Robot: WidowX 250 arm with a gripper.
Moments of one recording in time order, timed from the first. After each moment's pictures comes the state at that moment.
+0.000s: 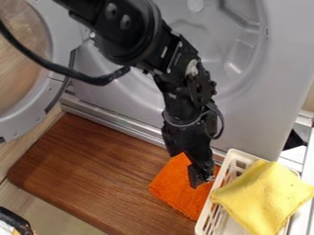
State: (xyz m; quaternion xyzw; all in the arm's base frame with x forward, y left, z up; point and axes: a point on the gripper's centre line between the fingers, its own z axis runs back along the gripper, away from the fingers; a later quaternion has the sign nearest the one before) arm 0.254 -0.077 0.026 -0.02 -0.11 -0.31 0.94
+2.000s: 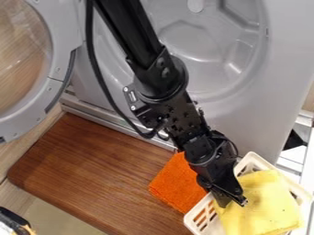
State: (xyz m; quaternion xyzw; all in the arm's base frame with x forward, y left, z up) arm 0.264 -0.120 -0.038 -0.15 -0.14 -0.22 0.95
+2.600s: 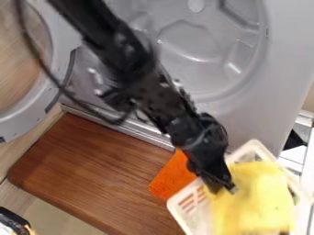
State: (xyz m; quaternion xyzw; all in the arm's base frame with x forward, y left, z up) arm 0.254 -0.106 0.011 -0.16 -0.18 -0.25 0.94
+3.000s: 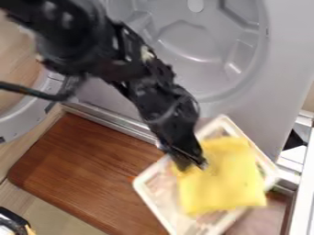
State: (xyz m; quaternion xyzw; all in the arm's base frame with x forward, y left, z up) arm 0.245 -0.057 0.045 -0.09 -0.17 -0.20 0.96
